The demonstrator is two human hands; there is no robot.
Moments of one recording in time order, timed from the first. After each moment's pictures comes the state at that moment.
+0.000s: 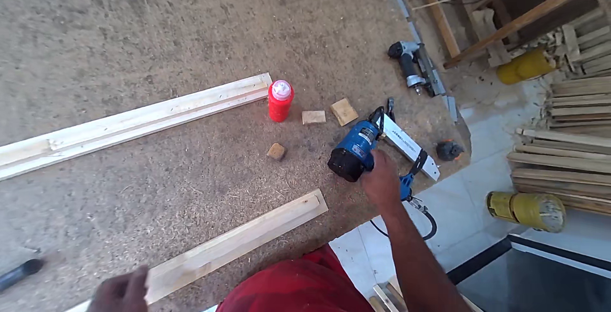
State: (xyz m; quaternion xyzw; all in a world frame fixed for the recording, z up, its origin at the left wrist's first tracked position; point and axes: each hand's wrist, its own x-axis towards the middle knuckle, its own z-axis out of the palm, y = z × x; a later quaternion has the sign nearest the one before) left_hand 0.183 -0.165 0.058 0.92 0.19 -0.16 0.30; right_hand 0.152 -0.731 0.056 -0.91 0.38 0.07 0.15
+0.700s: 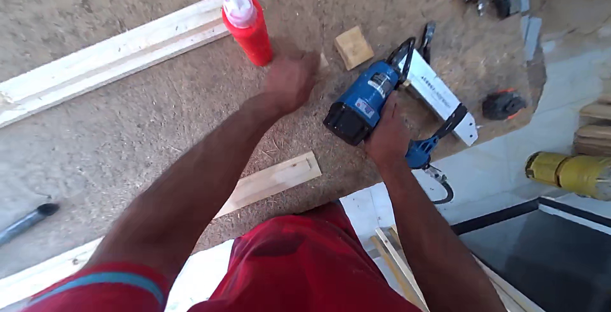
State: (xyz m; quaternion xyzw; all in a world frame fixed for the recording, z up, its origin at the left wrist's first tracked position) left_hand 0.366 -0.596 0.029 0.87 -0.39 -0.25 0.16; right_hand 0.155 -0.765 0.001 -0.92 0.35 0.16 0.06
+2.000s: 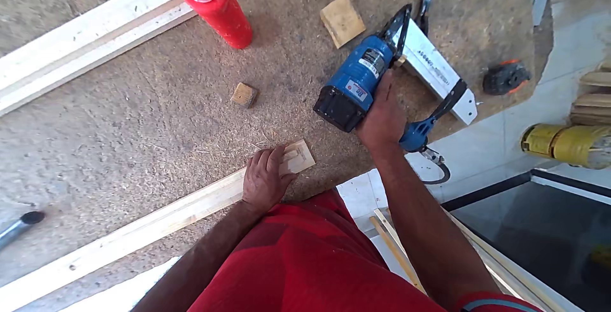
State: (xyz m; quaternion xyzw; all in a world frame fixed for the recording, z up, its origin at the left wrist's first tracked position) left_hand 0.167 -0.458 -0.020 0.90 -0.33 -0.15 0.23; right_hand 0.155 -0.766 -0.006 -0.93 0.35 0.13 0.05
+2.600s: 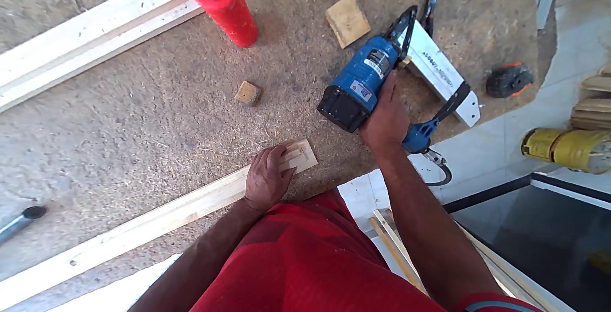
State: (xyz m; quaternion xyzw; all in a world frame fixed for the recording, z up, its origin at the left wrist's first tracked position) left_hand 0.168 -0.458 -0.024 0.90 -0.31 -0.13 0.29; right_hand 0.154 -0.764 -0.007 -0.93 0.35 0.10 0.05
